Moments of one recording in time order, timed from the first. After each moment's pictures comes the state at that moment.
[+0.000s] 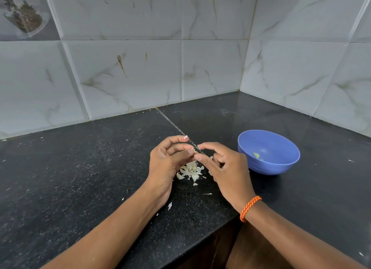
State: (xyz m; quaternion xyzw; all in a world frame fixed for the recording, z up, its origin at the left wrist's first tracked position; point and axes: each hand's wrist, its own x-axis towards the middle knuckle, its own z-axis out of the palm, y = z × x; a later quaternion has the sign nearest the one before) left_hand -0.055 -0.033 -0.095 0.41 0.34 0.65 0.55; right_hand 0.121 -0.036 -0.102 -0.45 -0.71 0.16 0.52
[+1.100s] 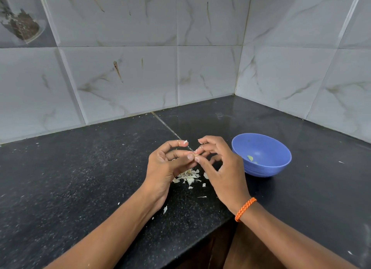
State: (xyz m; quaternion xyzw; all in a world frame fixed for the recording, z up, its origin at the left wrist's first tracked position) left_hand -0.052 -0.041 -0.088 0.43 0.32 0.62 0.57; right_hand 0.120 -0.044 -0.086 -0.40 -0.71 0.15 0.56
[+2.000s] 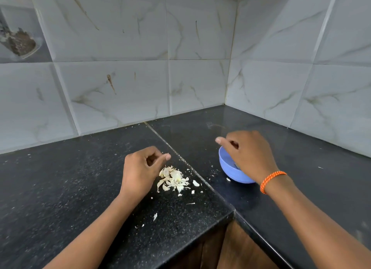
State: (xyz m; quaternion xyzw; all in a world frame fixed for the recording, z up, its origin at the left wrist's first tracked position) left_hand -0.084 -0.027 -0.079 0.65 0.54 0.52 0.12; right_hand 0.206 -0.022 -0.016 -0.57 -0.74 -0.07 0.34
